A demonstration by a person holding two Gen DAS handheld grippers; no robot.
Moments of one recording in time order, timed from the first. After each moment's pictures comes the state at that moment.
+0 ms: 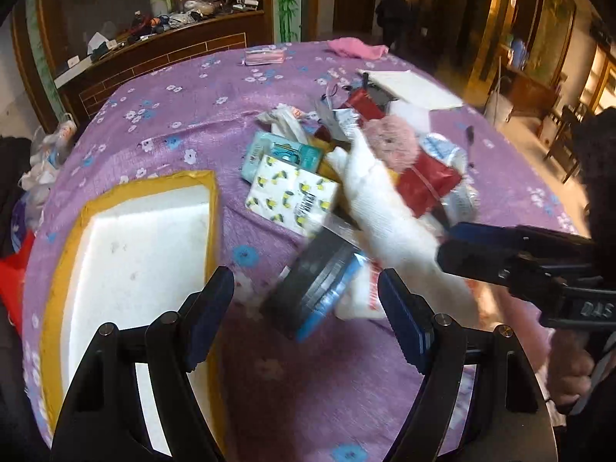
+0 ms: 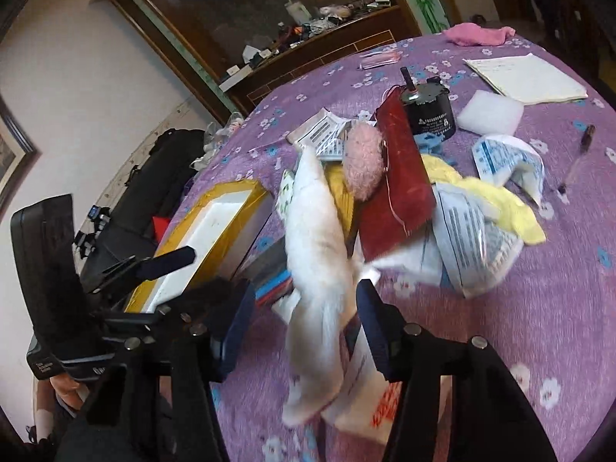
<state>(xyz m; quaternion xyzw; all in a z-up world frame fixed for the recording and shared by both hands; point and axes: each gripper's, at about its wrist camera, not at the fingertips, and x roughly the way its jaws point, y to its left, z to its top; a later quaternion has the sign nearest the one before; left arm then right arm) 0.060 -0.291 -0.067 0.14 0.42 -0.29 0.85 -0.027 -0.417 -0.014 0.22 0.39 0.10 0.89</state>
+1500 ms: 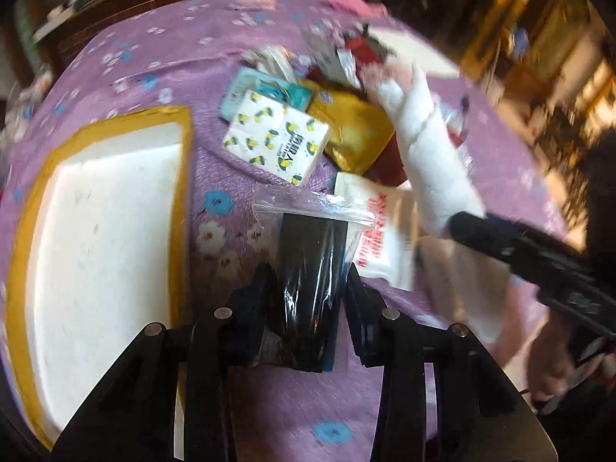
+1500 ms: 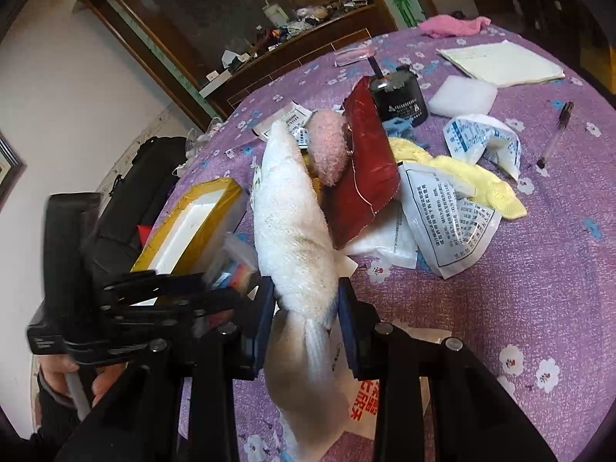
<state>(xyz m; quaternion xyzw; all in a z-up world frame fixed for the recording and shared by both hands) 0.061 -0.255 -0.052 0.08 0.51 -0.31 0.80 -0.048 -0.432 -0.024 0.25 0.37 0.08 0.89</state>
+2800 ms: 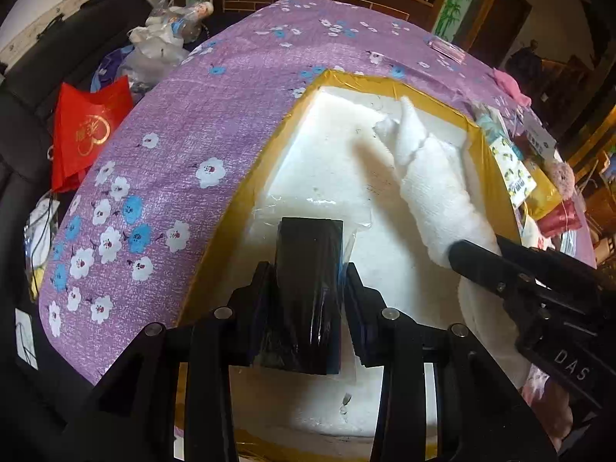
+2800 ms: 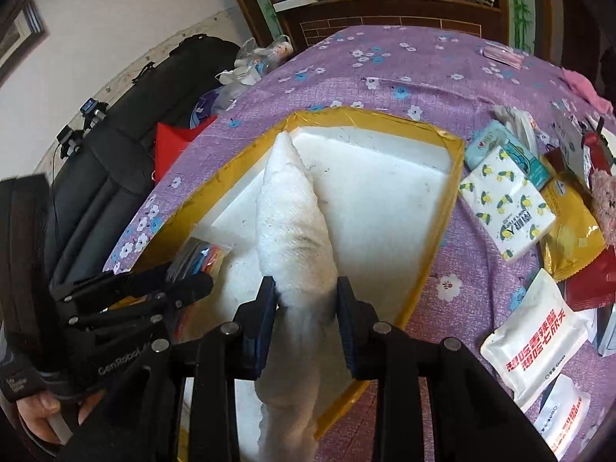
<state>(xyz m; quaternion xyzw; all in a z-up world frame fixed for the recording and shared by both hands) 0.070 -0.111 -0.073 -0.02 0.49 -0.09 0.87 0.045 -0.227 -0.025 0.06 0.45 0.16 0.87</state>
